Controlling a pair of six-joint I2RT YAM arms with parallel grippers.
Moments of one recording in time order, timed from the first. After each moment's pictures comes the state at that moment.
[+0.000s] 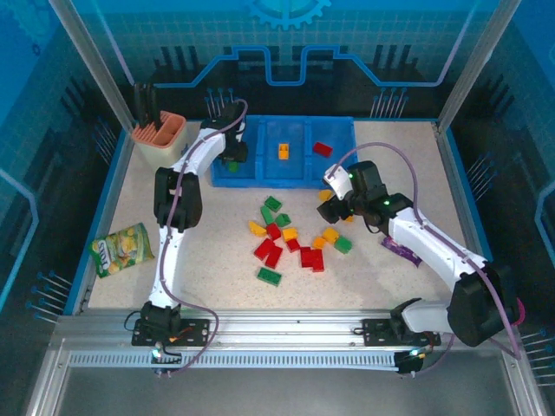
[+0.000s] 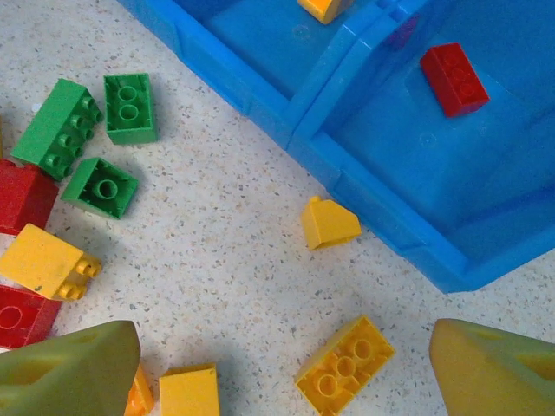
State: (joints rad) left arm -0.19 2.46 2.23 -0.91 -0.10 -0.12; right arm 0.43 1.30 0.95 -0.43 -0.03 -0.29
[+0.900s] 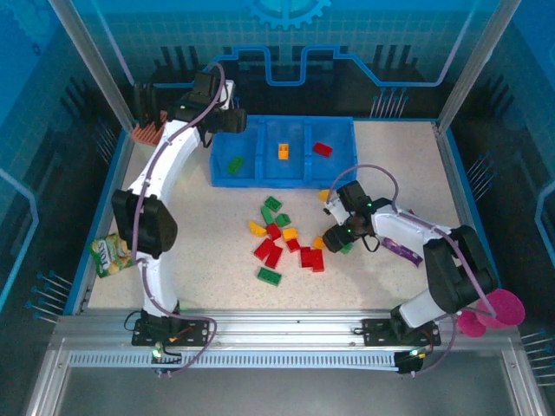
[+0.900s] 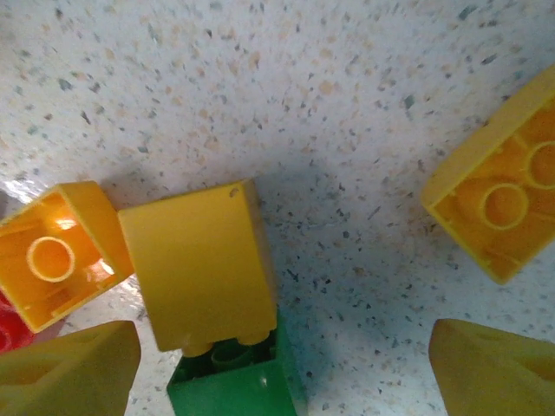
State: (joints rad) left arm -0.20 1.98 2.05 -0.81 -0.01 -0.11; right arm 0.42 1.53 0.85 -0.59 -0.03 -0.17
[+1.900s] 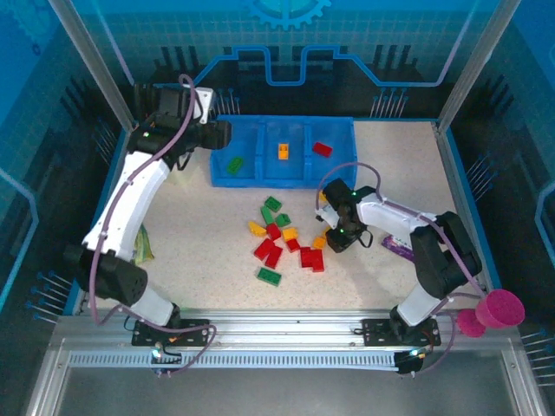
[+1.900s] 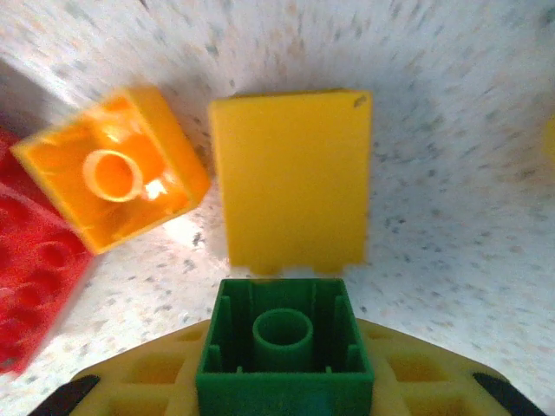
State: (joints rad) left arm -0.20 1.52 1.71 -0.82 0.00 -0.08; right arm 0.49 1.62 1.05 -0.91 0.00 -0.19
